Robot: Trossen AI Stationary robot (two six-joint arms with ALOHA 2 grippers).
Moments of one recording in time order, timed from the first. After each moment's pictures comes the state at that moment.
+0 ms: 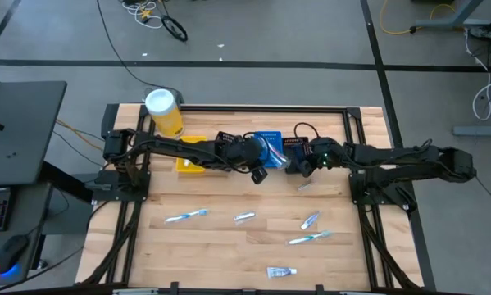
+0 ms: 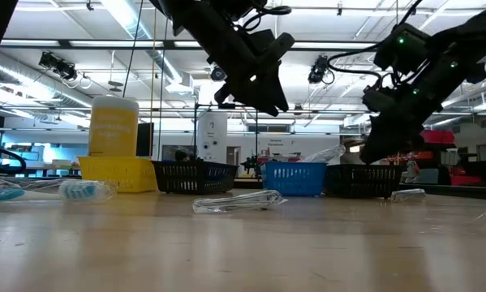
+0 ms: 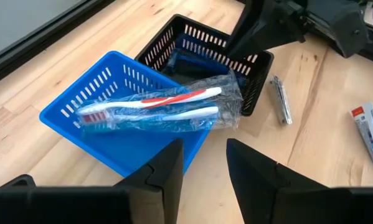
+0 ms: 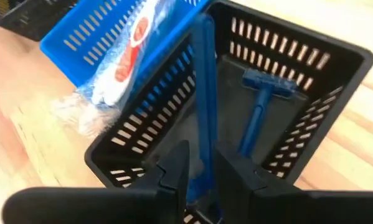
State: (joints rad) left arm 0.04 1.82 1.32 -0.19 -0.33 -0.42; right arm -0.30 1.02 0.38 -0.20 0.12 0.55
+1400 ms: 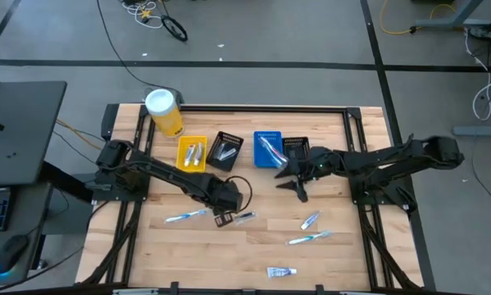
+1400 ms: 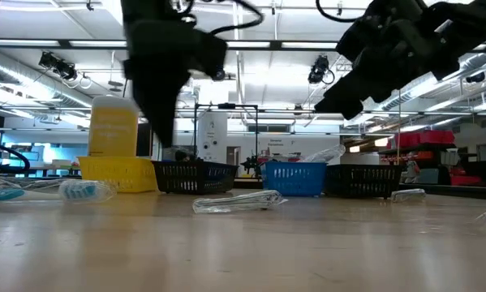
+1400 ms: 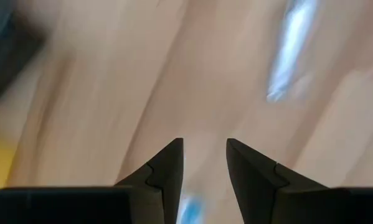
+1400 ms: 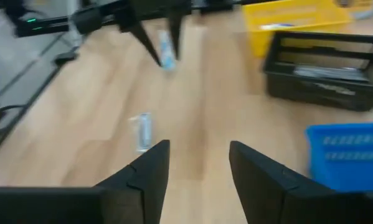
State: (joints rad) left arm -0.27 1.81 1.32 -0.86 -0.15 -0.65; right arm -0.05 1.21 0.47 0.27 -0.22 0.07
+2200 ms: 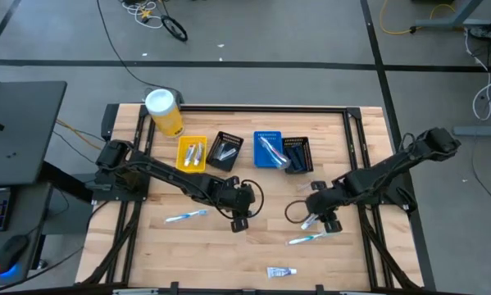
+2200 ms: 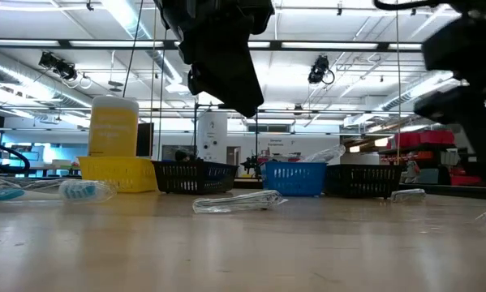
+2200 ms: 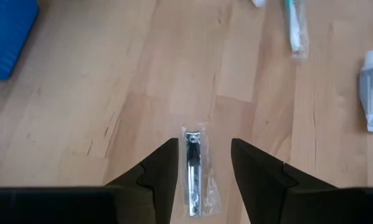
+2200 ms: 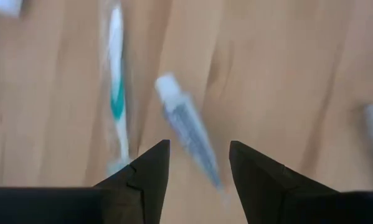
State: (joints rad) left arm -0.27 1.81 1.32 -0.43 -0.18 -0.46; right arm 0.42 1.21 0.66 -0.67 -0.08 0.25
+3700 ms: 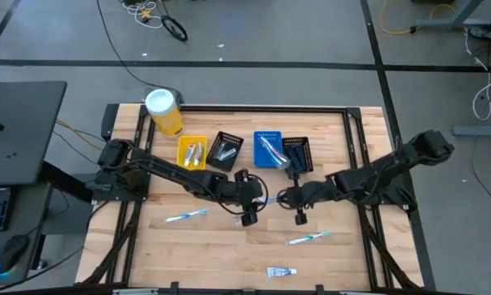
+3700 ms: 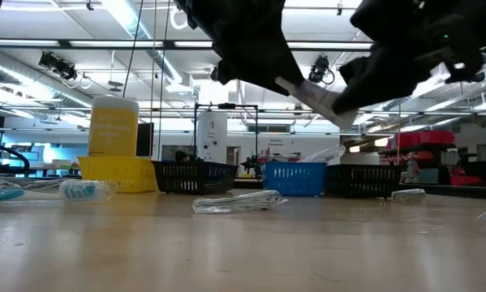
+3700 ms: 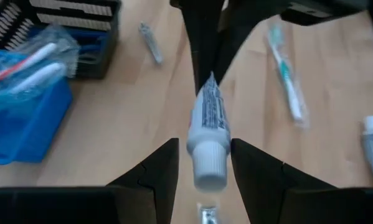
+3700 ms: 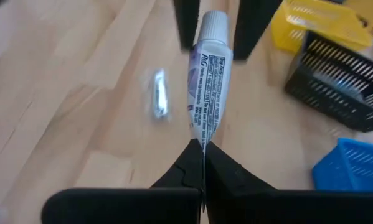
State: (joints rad) left arm -0.23 1.82 1.32 -0.22 -0.27 -0.34; right arm 0.31 1.33 0.59 0.10 0.23 -0.07
